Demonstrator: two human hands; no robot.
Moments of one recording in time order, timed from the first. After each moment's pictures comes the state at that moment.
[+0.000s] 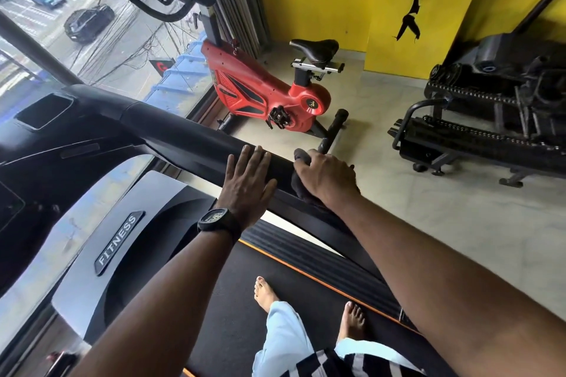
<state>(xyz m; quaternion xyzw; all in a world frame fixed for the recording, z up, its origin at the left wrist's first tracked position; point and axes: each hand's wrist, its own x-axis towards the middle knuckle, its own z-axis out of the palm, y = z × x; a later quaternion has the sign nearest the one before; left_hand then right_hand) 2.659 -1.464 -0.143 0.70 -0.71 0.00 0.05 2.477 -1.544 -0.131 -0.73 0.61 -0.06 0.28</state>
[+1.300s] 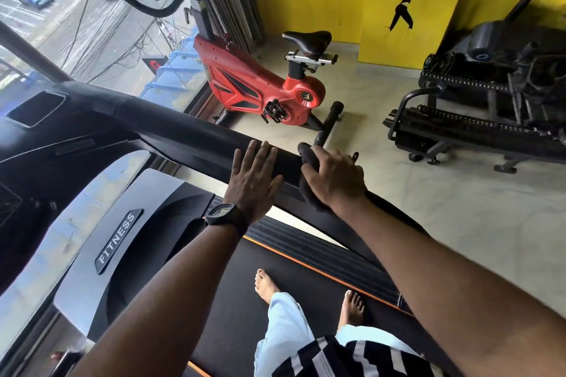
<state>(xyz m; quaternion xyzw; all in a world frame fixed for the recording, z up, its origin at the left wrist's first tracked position) 2.639 -1.458 -0.149 0.68 -0.73 0.00 0.05 2.445 -1.511 -0.147 -0.75 0.61 -0.11 0.23</state>
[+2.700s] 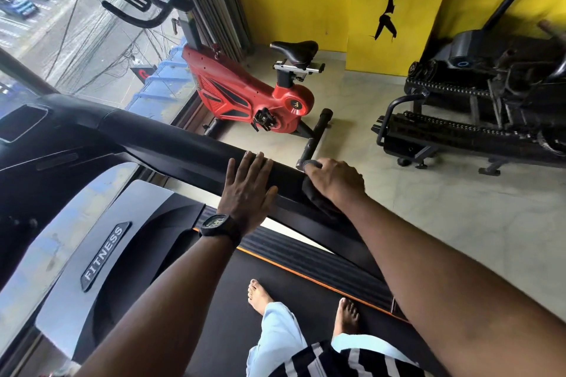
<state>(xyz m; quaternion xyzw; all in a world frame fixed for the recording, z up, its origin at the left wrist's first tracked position) 2.630 -1.463 -0.153 0.66 -0.75 0.01 0.06 2.431 -1.541 -0.151 -0.66 0.68 -0.06 0.33</state>
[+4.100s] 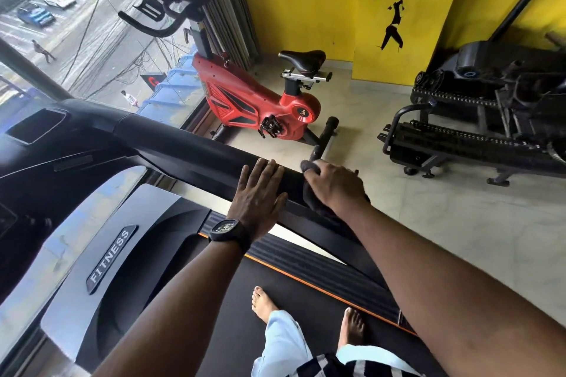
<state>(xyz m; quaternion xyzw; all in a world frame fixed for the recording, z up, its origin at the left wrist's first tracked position) 2.628 -1.458 -0.149 0.65 -0.76 0.00 0.06 2.441 -1.535 -0.146 -0.72 0.62 -0.10 0.30</state>
